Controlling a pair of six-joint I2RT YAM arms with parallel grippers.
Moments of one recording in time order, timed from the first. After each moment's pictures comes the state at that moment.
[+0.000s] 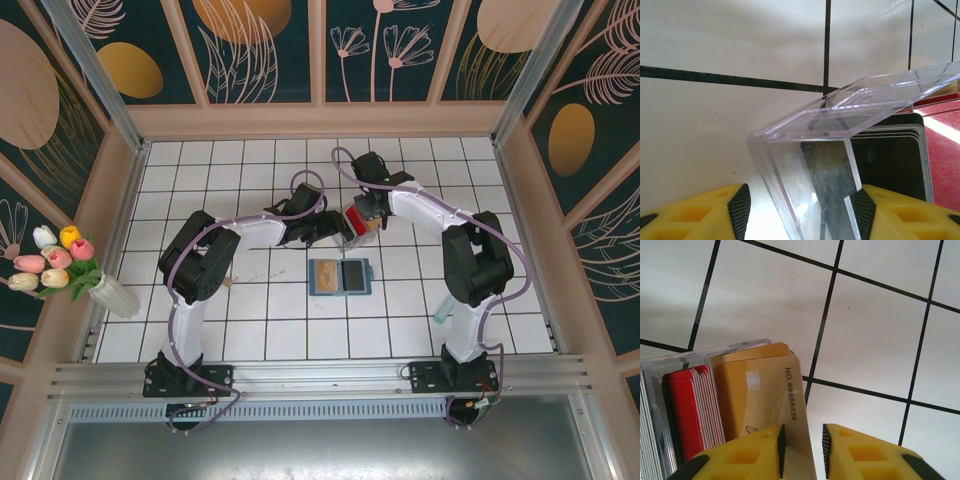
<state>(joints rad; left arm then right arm) -0.64 2.07 1.28 -0.07 0.20 -0.90 0.50 1.88 1.42 -0.65 0.27 0.10</state>
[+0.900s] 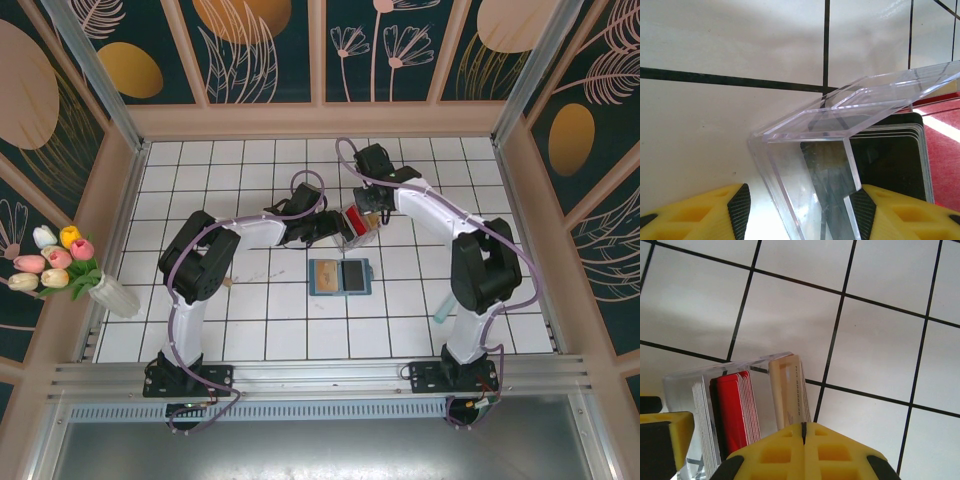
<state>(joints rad) -0.64 2.07 1.28 -0.07 0.20 -0.89 0.50 1.81 1.45 -0.68 0.20 0.13</state>
